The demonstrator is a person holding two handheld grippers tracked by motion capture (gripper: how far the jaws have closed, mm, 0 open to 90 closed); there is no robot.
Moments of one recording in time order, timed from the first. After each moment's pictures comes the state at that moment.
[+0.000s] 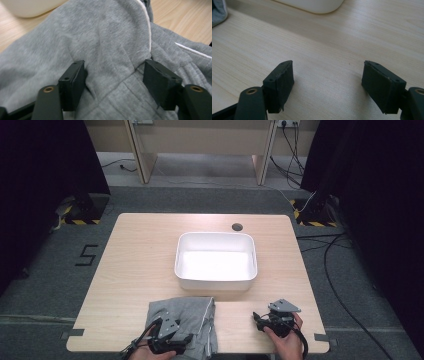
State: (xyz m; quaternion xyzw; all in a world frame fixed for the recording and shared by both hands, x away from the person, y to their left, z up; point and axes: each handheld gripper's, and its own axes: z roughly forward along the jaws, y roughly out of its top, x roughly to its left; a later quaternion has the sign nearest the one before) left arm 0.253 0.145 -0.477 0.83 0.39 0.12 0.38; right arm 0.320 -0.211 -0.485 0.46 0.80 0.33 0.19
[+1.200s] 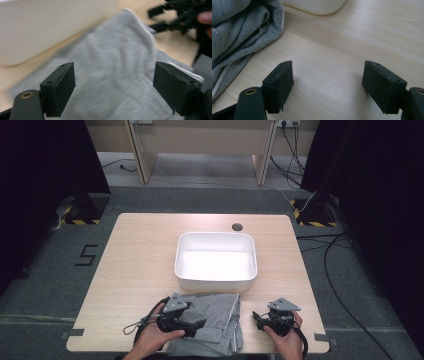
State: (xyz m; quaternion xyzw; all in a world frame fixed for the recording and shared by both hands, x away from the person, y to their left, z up) left arm 0.298 0.150 -0.442 0.80 0.41 0.08 0.44; right arm 0.323 -0.211 -0.485 0.46 0.80 0.33 0.18
